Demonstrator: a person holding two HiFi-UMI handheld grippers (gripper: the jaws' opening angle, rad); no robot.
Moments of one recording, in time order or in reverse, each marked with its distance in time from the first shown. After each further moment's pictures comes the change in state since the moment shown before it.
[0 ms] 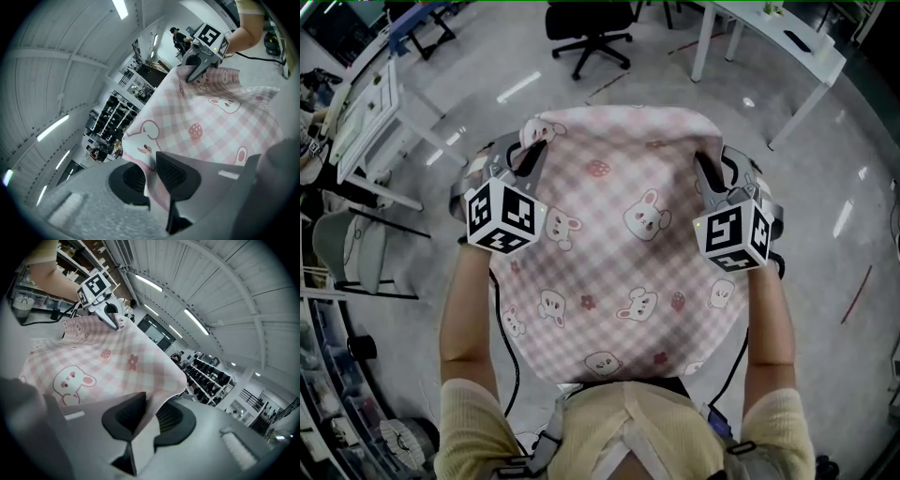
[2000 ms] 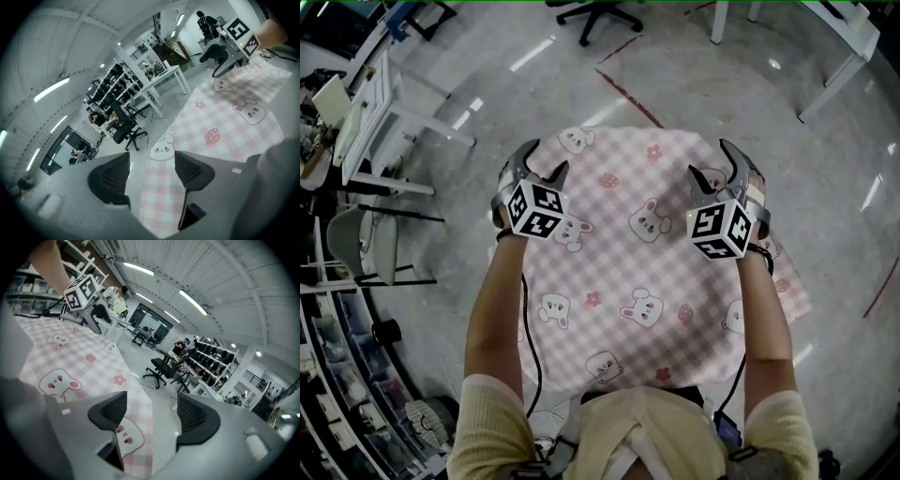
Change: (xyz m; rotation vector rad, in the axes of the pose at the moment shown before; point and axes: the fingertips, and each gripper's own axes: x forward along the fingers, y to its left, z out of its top) left arm 0.147 -0.103 -0.106 -0.265 0.242 -0.037; right arm 0.116 0.059 -0.141 0.117 0.115 0.023
